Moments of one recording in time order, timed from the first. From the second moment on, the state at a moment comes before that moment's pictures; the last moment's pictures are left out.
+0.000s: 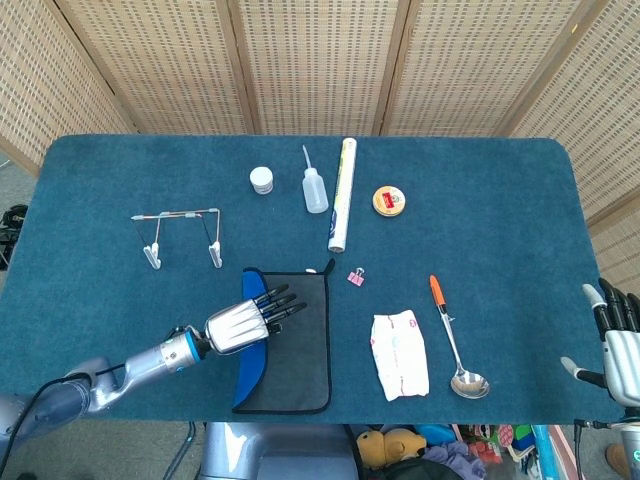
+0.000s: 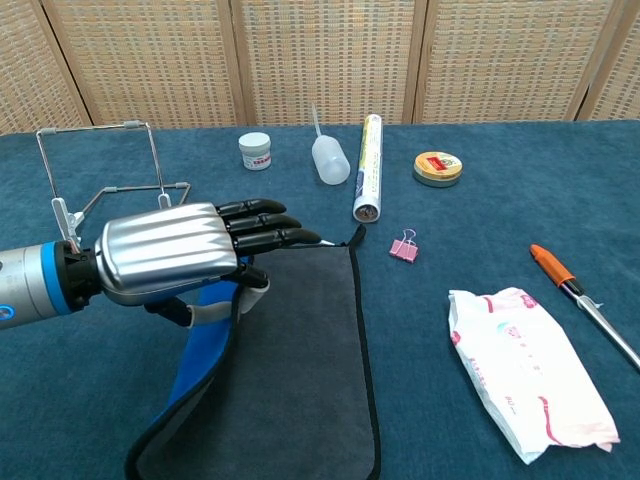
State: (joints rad) left arm -0.81 -1.74 0.16 -0.86 1.94 1.28 0.00; right arm 0.05 -1.08 0.10 -1.60 -1.44 1.48 0.02
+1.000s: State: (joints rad) left arm -0.95 -2.05 0.11 -0.56 1.87 1.10 -0.08; right arm 0.06 -1.08 0.11 -1.59 -1.40 1.45 0.01
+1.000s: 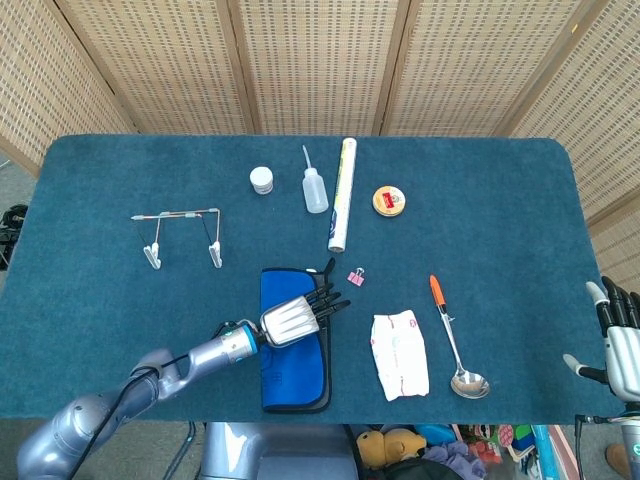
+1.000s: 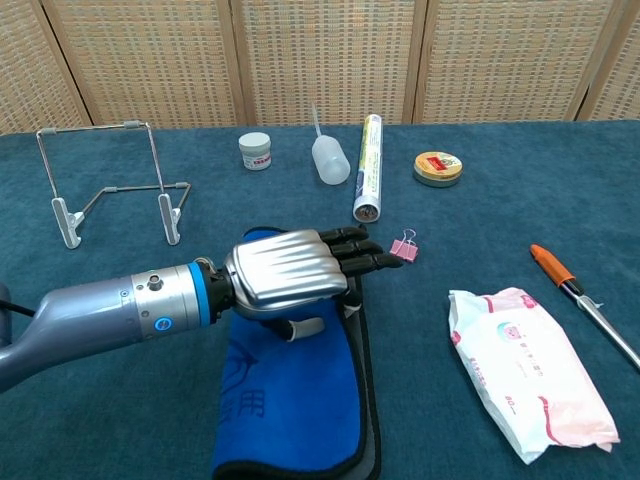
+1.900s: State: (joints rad) left arm -0.97 -2.06 0.10 -0.57 1.84 1.17 -0.04; right arm 0.05 -1.07 0.11 -1.60 -1.40 1.46 0.02
